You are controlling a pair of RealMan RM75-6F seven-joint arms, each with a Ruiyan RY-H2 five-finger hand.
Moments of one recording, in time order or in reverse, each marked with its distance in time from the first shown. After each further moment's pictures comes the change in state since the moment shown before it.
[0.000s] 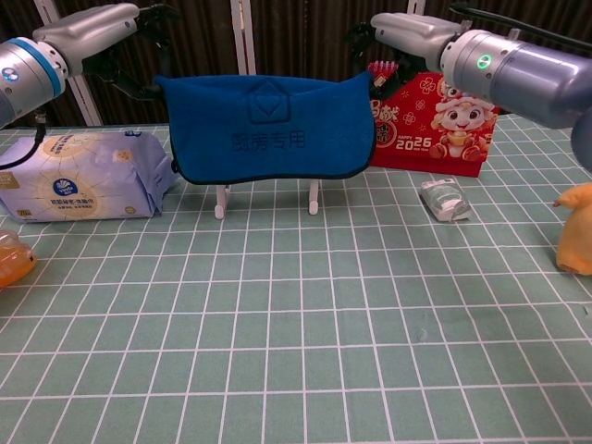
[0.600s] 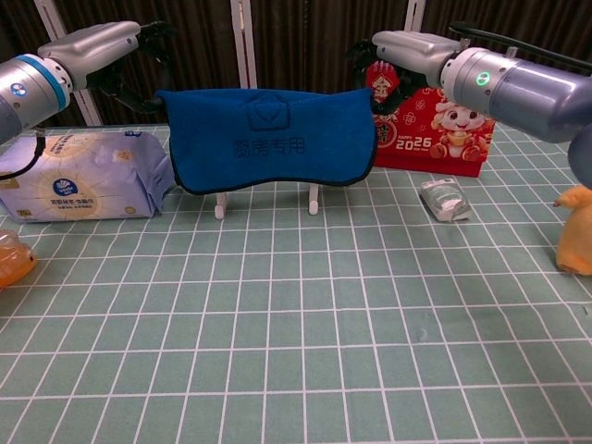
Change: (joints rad) left arm 0.000 -0.043 0.007 0.063 -0.021 -0.022 -0.010; right arm -0.001 -0.048 -0.030 0.090 -0.036 -0.008 0.072
